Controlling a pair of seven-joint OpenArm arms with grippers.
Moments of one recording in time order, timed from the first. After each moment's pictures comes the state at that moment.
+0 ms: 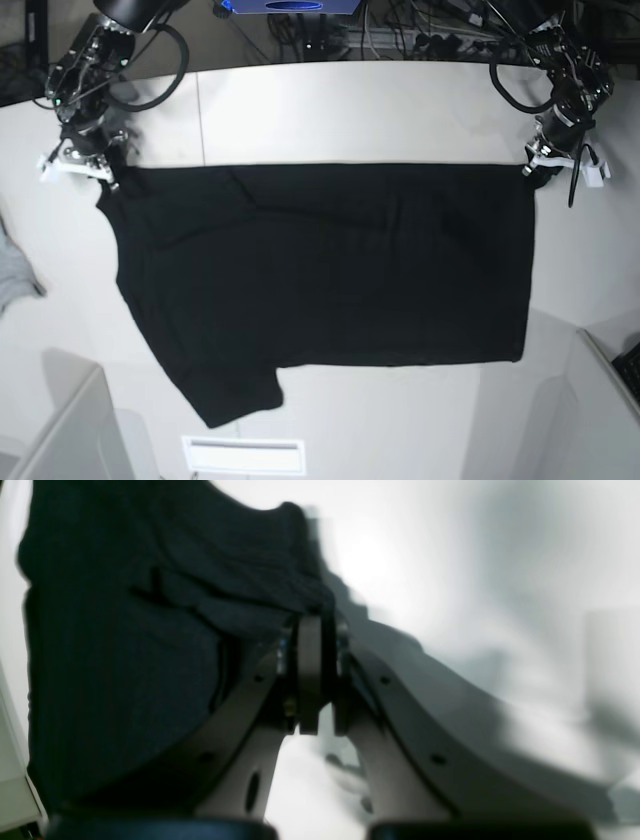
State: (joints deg) left arm 10.8 -7.5 -46.5 79.8 -41.4 -22.5 47.7; right arm -9.5 -0.9 40.1 86.1 38.2 -0.2 -43.6
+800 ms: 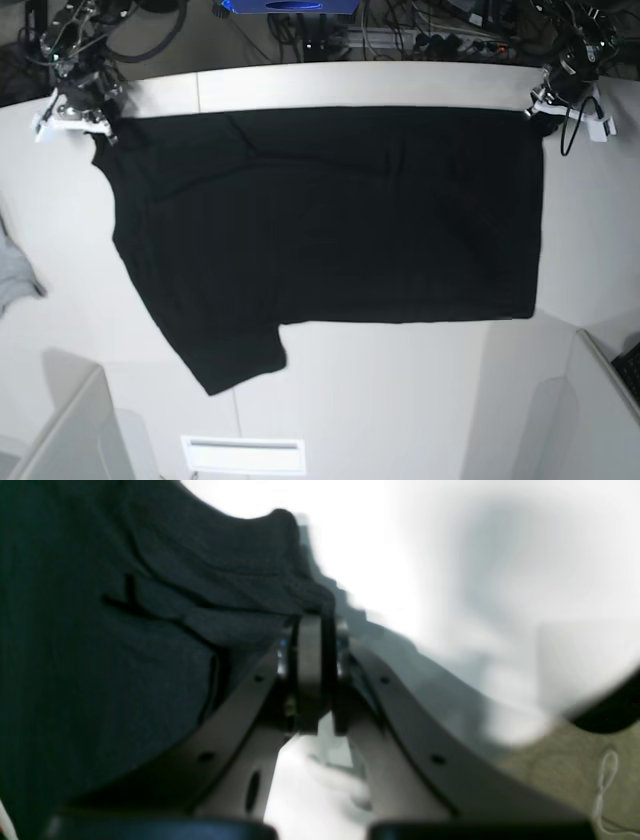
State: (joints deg) left arm 25.1 -7.3 -46.8 90.0 -41.2 -22.6 48.2; right arm -22.1 -1.4 40.0 95.4 38.5 -0.1 -44.0
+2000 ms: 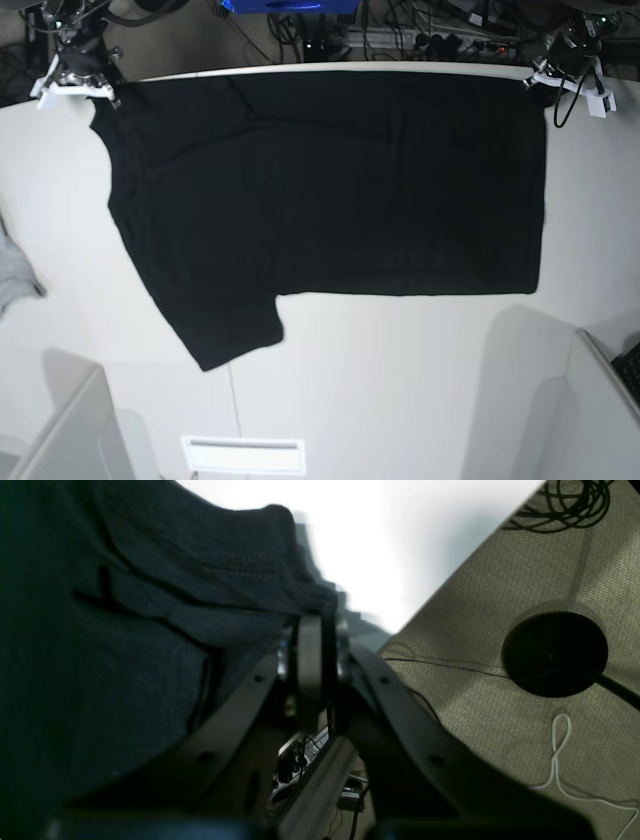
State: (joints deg) left arm 32.4 -7.3 -46.7 93.7 -41.0 -22.7 48.4; right arm -30.9 -2.3 39.8 98.9 38.9 0.1 -43.1
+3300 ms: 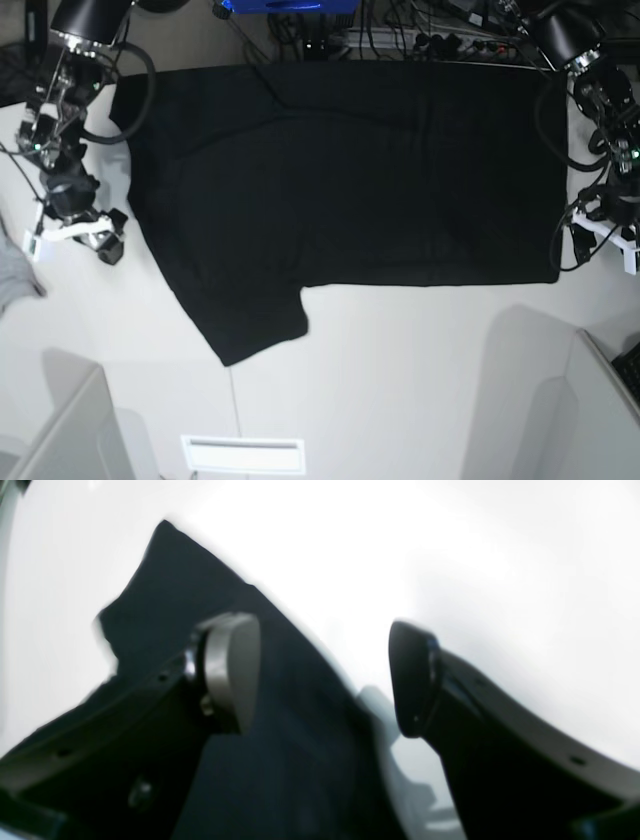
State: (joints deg) left arm 1.6 -17.8 -39.0 96.2 -14.6 -22.7 48.7; right arm -6.4 12.5 22.6 96.7 38.3 0.0 -44.2
